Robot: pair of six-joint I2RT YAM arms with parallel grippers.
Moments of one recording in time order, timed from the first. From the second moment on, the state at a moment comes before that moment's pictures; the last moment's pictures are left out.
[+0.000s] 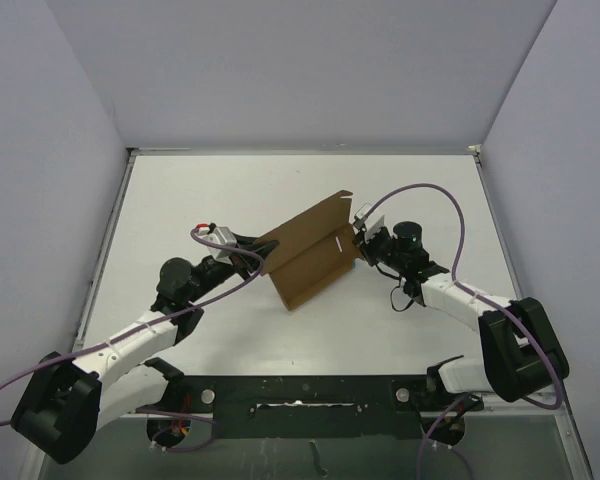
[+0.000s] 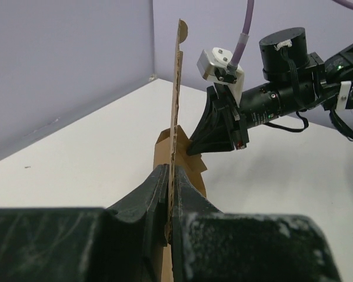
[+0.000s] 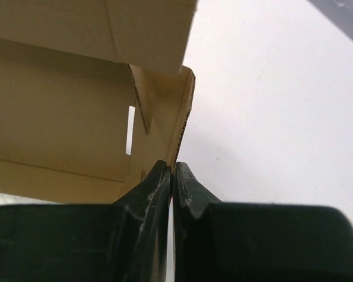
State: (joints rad) left arm -0.54 1.05 0.38 0.94 0.45 -0.19; right arm 0.36 1.34 0.58 0.33 -0.30 -0.36
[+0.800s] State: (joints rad) left arm -0.55 0.75 0.33 0.70 0.38 -0.02; right arm 0.46 1.60 0.60 0.73 -0.36 -0.25
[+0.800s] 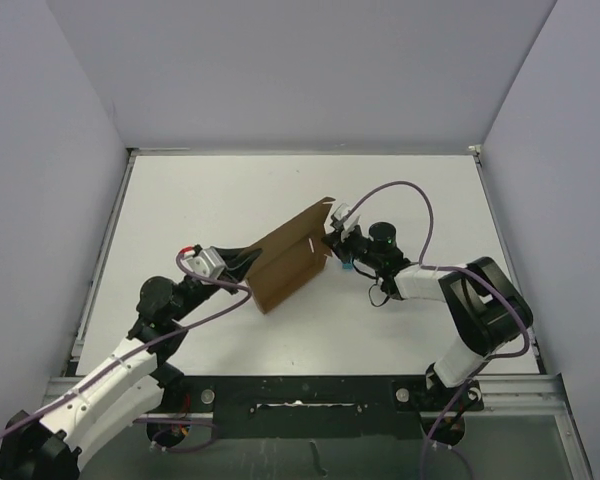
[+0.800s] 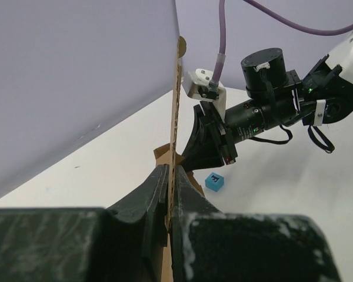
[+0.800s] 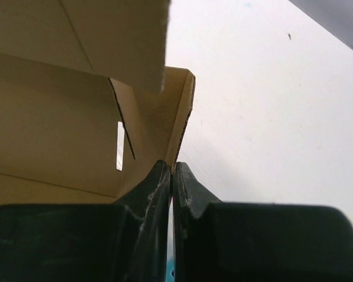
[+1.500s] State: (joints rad) left arm -0.56 0.62 0.25 0.60 0.27 0.02; right arm 0.47 1.73 0.63 0.85 -0.50 -0.21
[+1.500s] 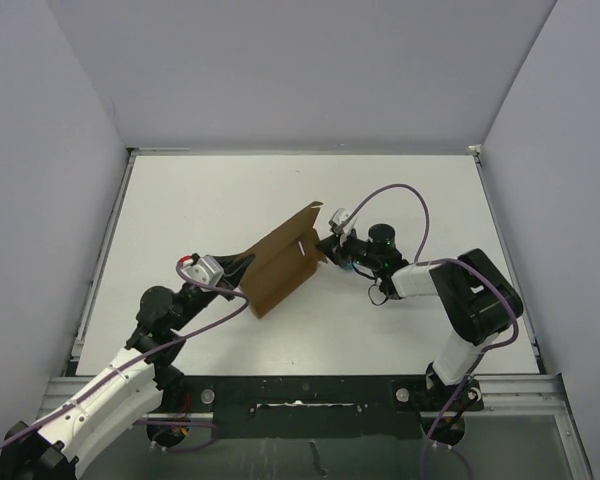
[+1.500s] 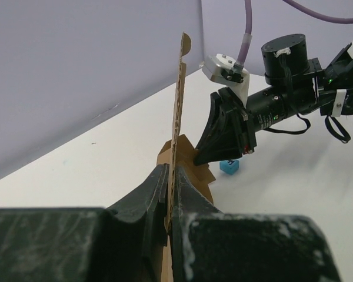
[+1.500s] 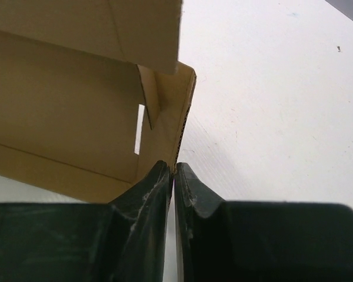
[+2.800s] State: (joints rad) left arm -0.58 0.62 0.25 0.57 0.29 0.04; right arm 0.26 1.86 1.07 -0.02 -0.89 -0.36
